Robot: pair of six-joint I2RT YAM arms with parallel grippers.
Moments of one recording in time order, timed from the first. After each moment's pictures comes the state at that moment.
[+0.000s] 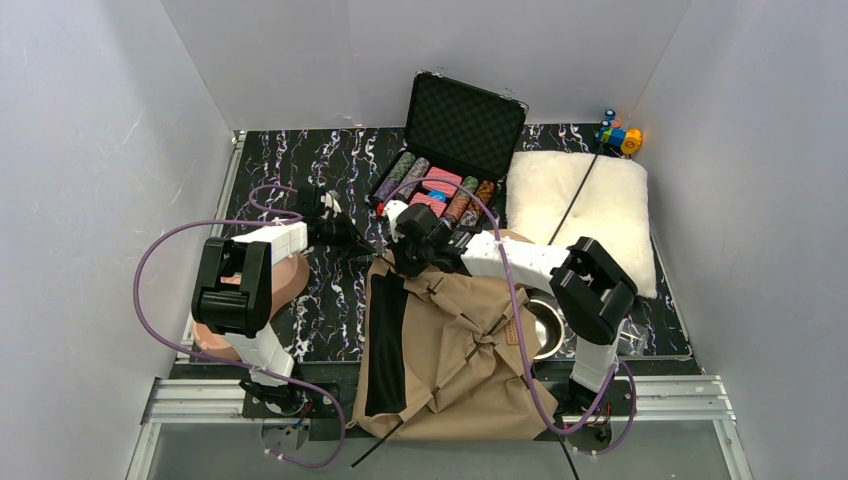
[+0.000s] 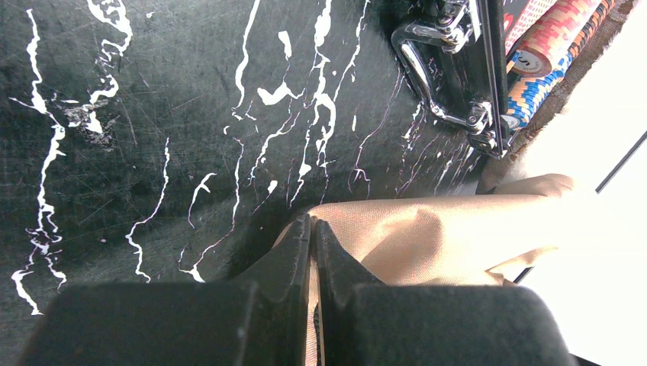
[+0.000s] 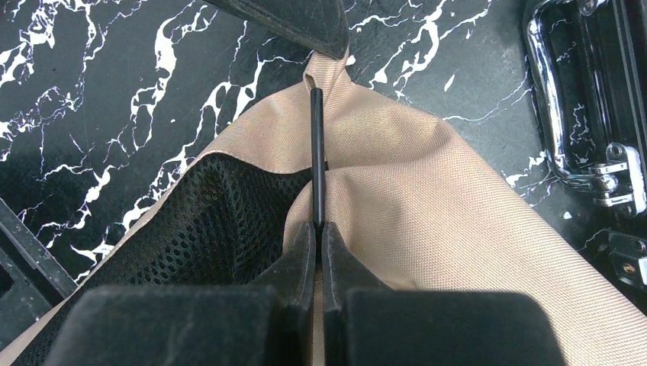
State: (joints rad) left arm -0.14 1.71 0.94 -0.22 0.54 -0.69; right arm 0.97 1.83 1.27 -0.22 -0.06 0.18
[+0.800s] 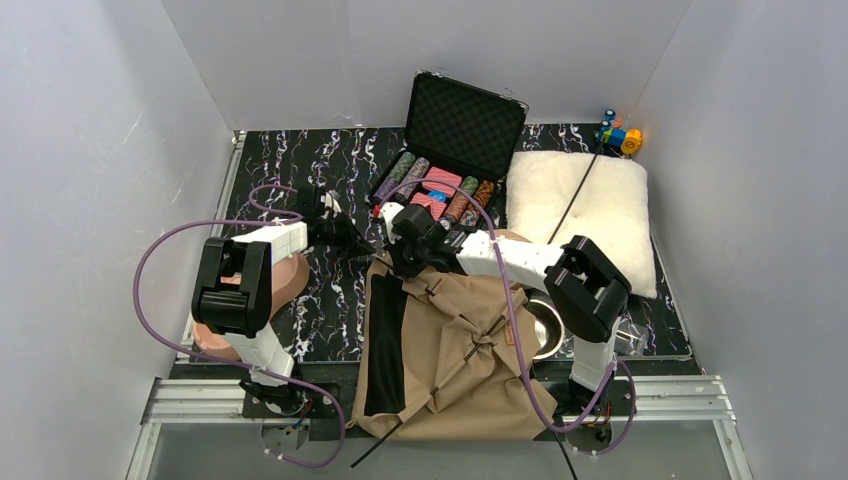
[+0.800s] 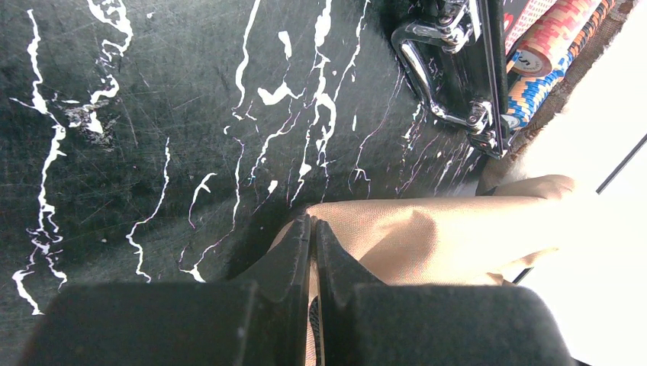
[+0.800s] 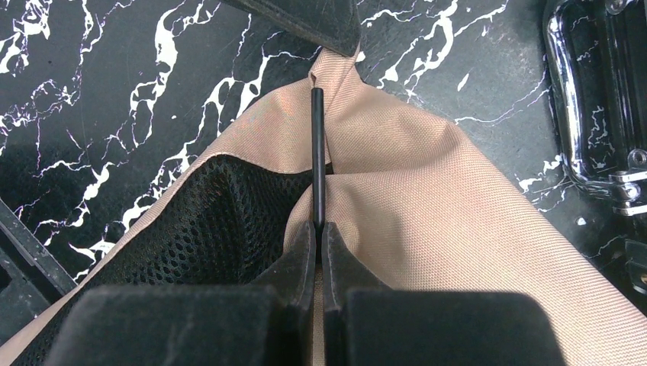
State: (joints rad) left arm -0.14 1.71 0.94 -0.22 0.54 -0.69; right arm 0.98 1.86 1.30 -0.25 -0.07 0.17
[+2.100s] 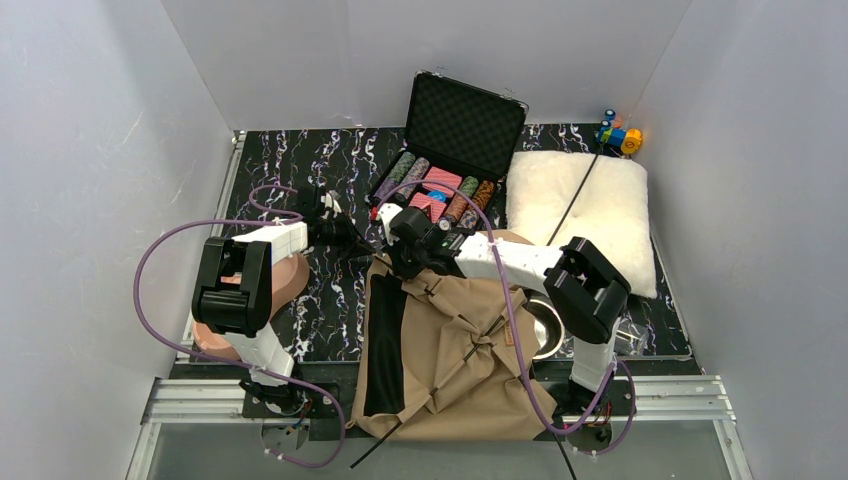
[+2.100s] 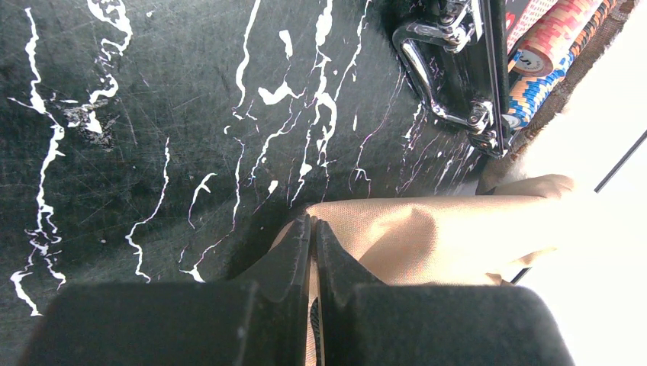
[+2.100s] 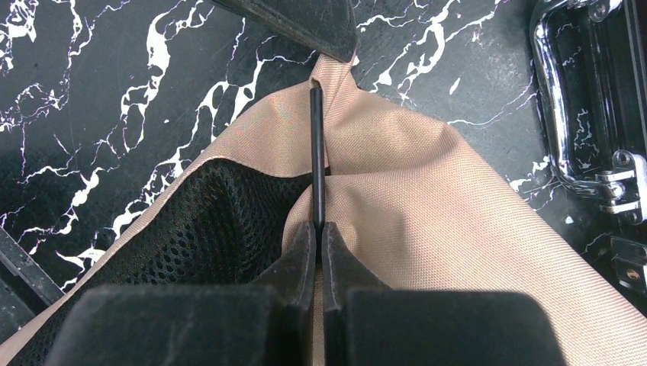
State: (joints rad) left arm -0.14 1.71 0.94 -0.22 0.54 -0.69; right arm 1.00 1.86 1.30 -0.24 -0.02 0.16
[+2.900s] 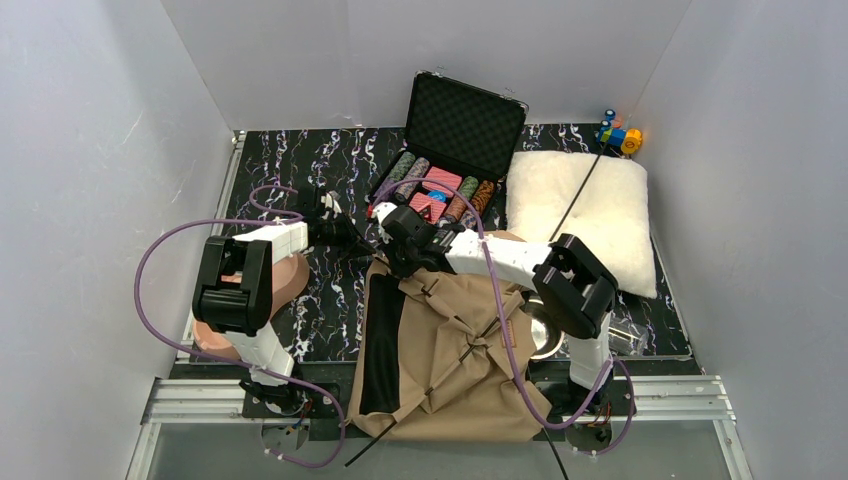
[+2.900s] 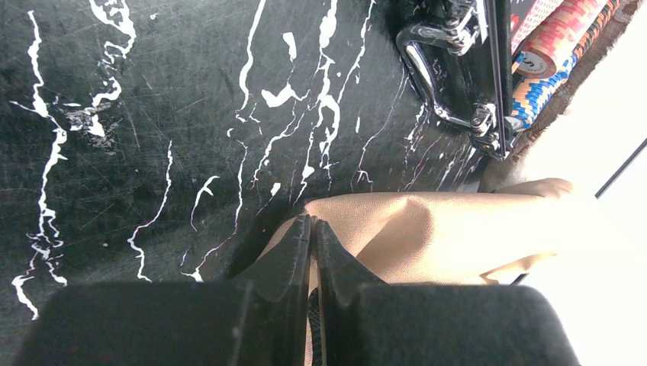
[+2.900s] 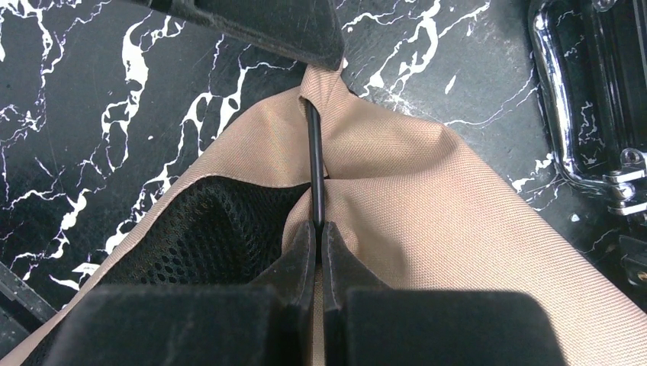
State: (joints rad) left arm -0.14 1.72 0.94 -0.22 0.54 -0.69; right arm 1.00 1.92 1.38 -0.31 0.02 0.20
